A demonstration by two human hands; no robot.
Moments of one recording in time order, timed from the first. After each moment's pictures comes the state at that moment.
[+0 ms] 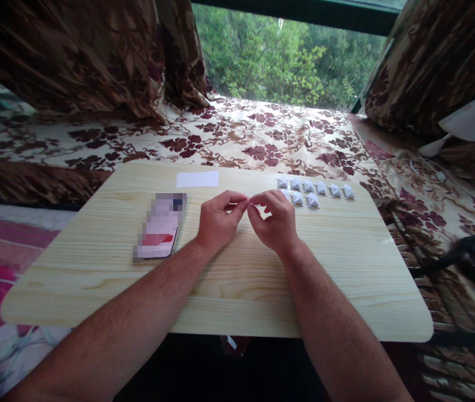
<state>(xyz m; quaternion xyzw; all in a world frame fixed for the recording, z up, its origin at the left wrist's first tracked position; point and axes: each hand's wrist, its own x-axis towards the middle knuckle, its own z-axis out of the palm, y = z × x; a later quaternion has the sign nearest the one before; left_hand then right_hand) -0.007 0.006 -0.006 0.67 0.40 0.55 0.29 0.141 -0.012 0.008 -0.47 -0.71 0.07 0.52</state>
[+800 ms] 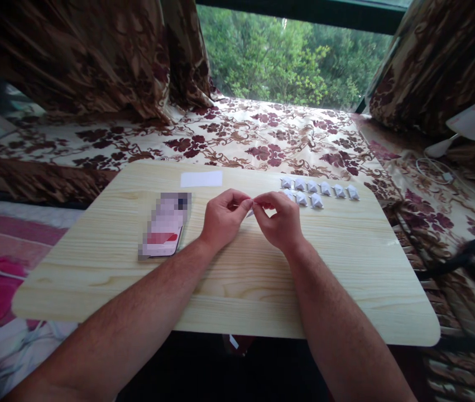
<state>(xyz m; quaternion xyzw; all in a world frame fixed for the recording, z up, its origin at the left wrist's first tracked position) -0.005 0.007 -0.006 0.62 0.43 0.55 0.35 0.144 -0.009 0.003 -0.49 -0.70 0.09 0.51</state>
